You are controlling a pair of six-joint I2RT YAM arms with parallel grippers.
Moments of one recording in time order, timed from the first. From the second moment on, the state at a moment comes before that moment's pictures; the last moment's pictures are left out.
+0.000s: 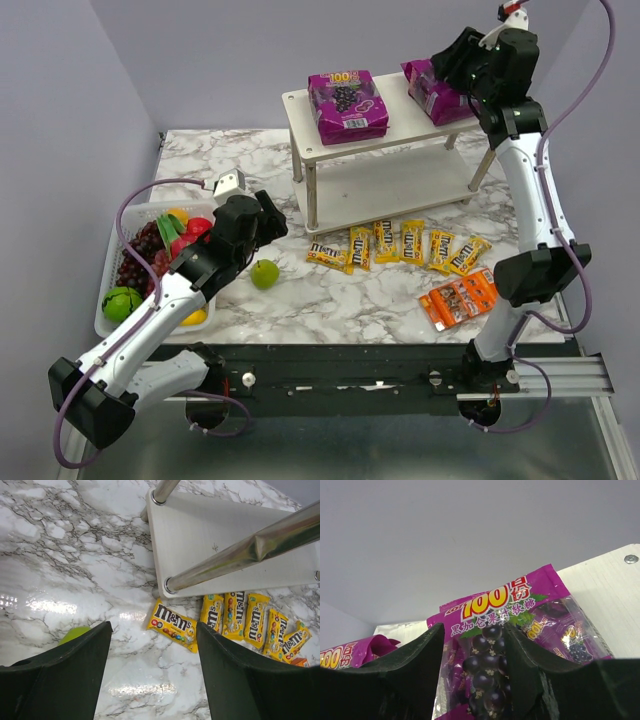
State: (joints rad) left arm -0.60 0.99 0.94 -0.46 -0.39 -0.74; right arm 0.14 1.83 2.15 -0.39 -0.05 0.39
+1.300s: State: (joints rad) left arm -0.60 0.96 0.91 -0.44 -0.28 -0.63; right arm 0.14 0.81 0.97 -0.69 -0.36 0.47
